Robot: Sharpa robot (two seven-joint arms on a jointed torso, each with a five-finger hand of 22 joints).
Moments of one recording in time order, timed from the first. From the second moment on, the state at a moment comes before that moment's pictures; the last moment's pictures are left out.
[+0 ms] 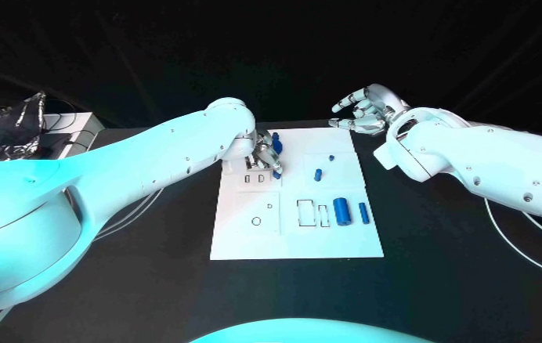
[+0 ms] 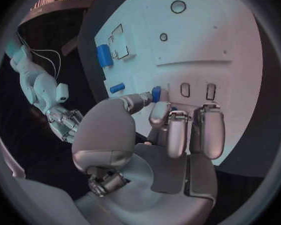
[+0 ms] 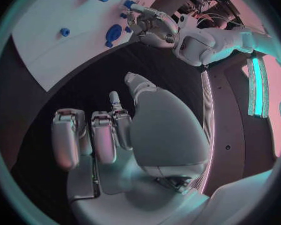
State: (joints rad) left arm 1.24 -0.36 0.06 0.99 -1.00 0.38 -0.58; left_hand 1.14 -0.12 0.78 0.10 0.05 0.77 0.12 0.61 0.58 1.29 0.03 1.29 1.10 1.47 -0.03 1.56 1.31 0.07 1.44 0.08 1.47 1.31; right arm 1.34 -0.73 -0.14 1.36 -0.85 -0.48 -0.06; right_hand 1.39 -0.20 0.25 0.23 0.32 0.87 0.17 0.21 0.25 1.46 0.08 1.46 1.31 1.47 0.00 1.55 1.31 0.03 1.47 0.10 1.47 1.31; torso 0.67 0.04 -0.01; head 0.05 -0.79
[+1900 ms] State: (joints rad) left arm 1.24 -0.52 0.01 1.15 -0.93 0.21 -0.58; left_hand 1.06 -0.15 0.74 0.02 0.38 0.81 0.12 0.68 0.58 1.39 -0.04 1.29 1.12 1.47 -0.09 1.57 1.31 0.05 1.47 0.02 1.48 1.31; right arm 1.34 -0.75 -0.14 1.34 -0.85 -0.47 -0.07; right_hand 1.39 -0.20 0.25 0.23 0.32 0.87 0.17 0.22 0.25 1.45 0.08 1.46 1.31 1.47 0.00 1.55 1.31 0.03 1.47 0.10 1.46 1.31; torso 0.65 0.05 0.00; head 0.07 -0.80
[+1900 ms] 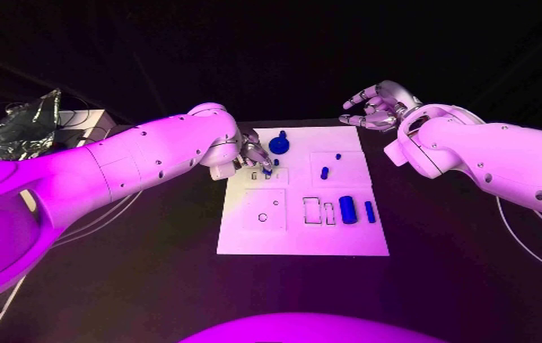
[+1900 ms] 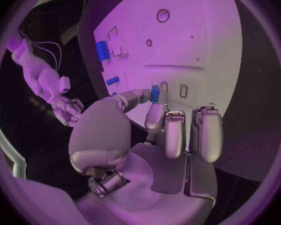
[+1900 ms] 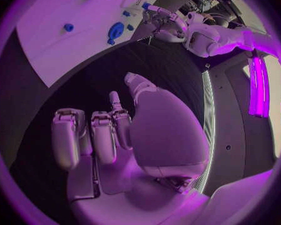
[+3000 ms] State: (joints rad) left arm 1.23 -0.49 -0.01 1.12 -1.00 0.20 -0.59; left_hand 1.07 -0.14 0.74 0.02 0.31 0.82 0.11 0.68 0.58 1.39 -0.04 1.29 1.13 1.47 -0.09 1.57 1.31 0.05 1.47 0.02 1.48 1.31; right arm 1.34 -0.75 -0.14 1.35 -0.85 -0.47 -0.07; right_hand 1.39 -0.20 0.25 0.23 0.32 0.87 0.17 0.22 0.25 1.45 0.08 1.46 1.31 1.47 0.00 1.55 1.31 0.03 1.47 0.10 1.46 1.31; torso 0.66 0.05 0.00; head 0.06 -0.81
